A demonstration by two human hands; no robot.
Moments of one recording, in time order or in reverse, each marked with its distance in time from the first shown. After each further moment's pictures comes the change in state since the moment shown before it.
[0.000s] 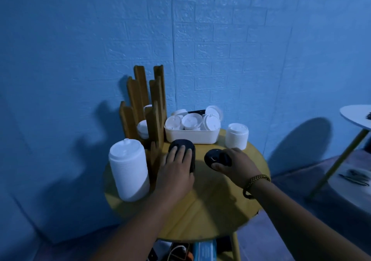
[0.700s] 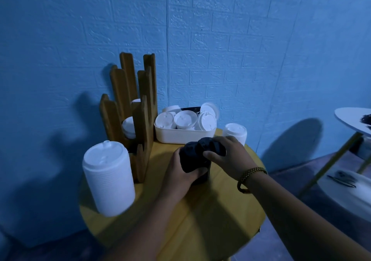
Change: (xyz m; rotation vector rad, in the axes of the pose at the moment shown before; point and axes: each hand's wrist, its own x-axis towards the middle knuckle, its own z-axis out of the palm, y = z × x) left_hand 0.051 0.009 0.066 -1.209 -0.024 -0.338; right_hand 0.046 -0.004 -0.005 0.142 0.061 -0.064
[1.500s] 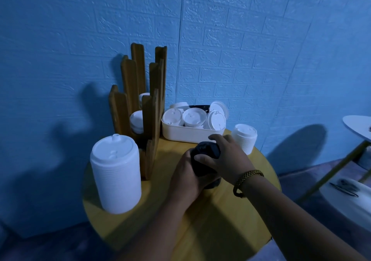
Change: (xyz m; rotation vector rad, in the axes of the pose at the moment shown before) left_hand -0.007 -0.005 -0.001 0.041 -0.007 0.109; right_hand 0.003 -0.036 0.023 -0.141 -0.062 -0.012
